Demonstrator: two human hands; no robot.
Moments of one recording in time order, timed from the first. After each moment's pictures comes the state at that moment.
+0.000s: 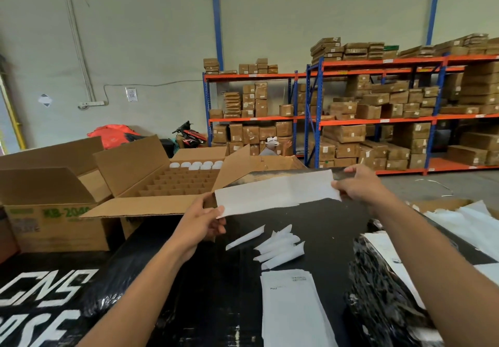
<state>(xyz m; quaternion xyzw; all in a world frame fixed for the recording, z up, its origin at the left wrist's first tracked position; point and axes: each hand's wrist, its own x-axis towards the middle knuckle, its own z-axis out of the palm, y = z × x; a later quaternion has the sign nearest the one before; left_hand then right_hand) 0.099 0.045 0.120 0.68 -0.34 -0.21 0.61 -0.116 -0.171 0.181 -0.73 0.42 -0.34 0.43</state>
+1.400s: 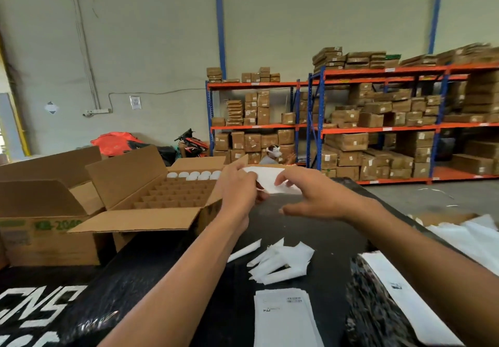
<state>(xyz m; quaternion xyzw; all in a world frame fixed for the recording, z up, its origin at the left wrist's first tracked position) 0.034 -0.040 0.195 0.62 -0.27 -0.15 0.72 -0.083 -0.140 0.213 -0.97 0.10 -0.20 0.06</state>
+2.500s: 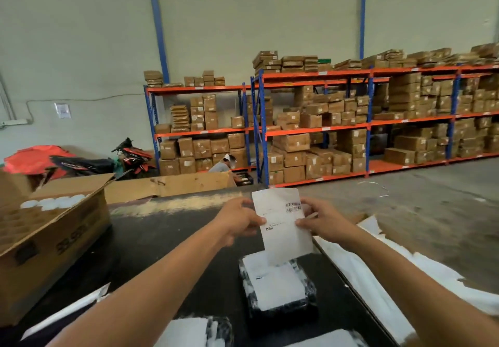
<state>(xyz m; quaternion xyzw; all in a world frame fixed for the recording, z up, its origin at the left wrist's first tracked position) -0.123 -0.393 0.143 0.67 -0.40 -0.33 0.53 -0.305 -0.484 0.136 -0.81 0.32 -0.27 0.40</state>
